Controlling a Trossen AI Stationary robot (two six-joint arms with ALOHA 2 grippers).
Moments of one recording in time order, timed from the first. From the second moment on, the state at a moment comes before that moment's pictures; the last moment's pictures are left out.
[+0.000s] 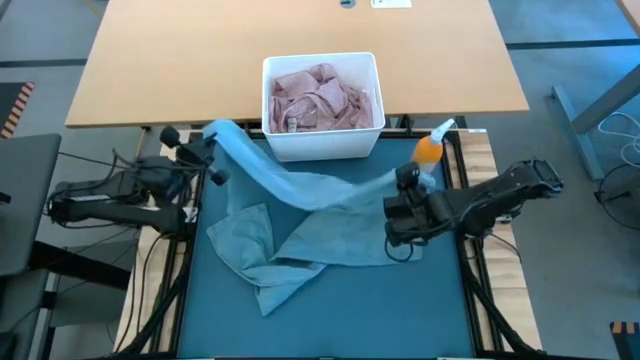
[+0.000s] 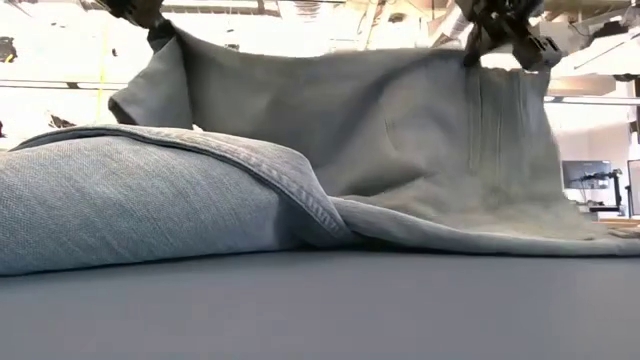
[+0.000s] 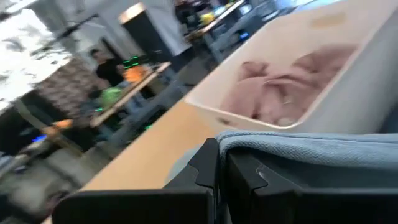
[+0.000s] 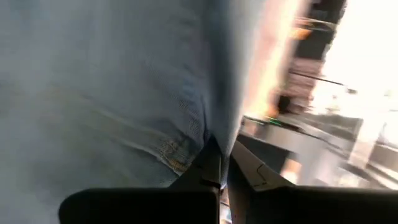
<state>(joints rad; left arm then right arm) 0.03 0.58 0.79 -0.32 -1.05 0.42 0.31 1.36 1.17 -1.34 1.14 -0.19</state>
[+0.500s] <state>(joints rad) 0.03 0.56 0.79 -0.53 -0.50 0.22 0.53 1.36 0.73 -0.73 0.70 -0.03</state>
